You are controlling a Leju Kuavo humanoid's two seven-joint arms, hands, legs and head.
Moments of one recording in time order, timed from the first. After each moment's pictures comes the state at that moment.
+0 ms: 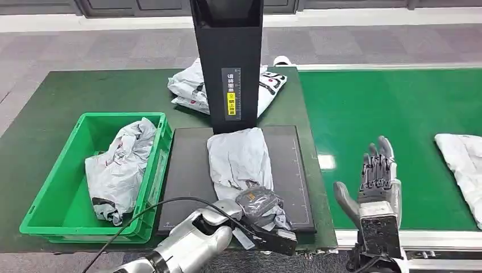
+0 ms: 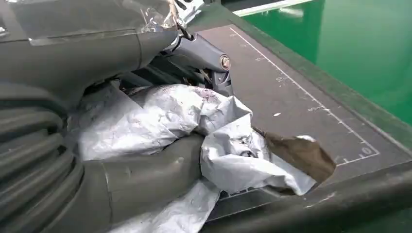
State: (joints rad) left arm -0.56 -0.32 -0.72 -0.58 -1.04 -0.04 -0.22; right arm 0.22 0.16 0.10 -1.93 0.49 -0.27 -0.23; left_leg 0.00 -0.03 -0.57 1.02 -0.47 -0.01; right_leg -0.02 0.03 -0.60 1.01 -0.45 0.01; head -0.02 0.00
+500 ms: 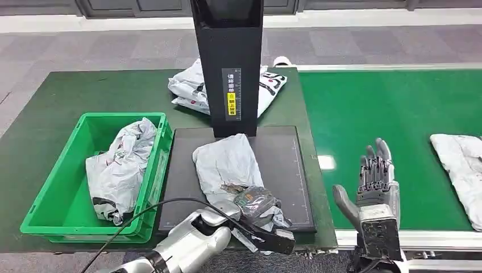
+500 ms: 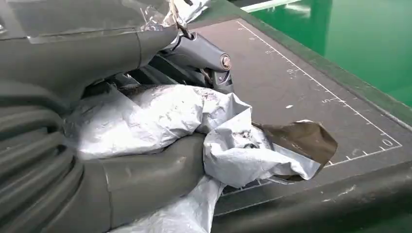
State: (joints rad) left arm -0.56 -0.31 -0.72 -0.56 -1.03 -0.03 -0.20; right arm 0.23 0.15 0.10 -1.93 0.47 -0.26 -0.25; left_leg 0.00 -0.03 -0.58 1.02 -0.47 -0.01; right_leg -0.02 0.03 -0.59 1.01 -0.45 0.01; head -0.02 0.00
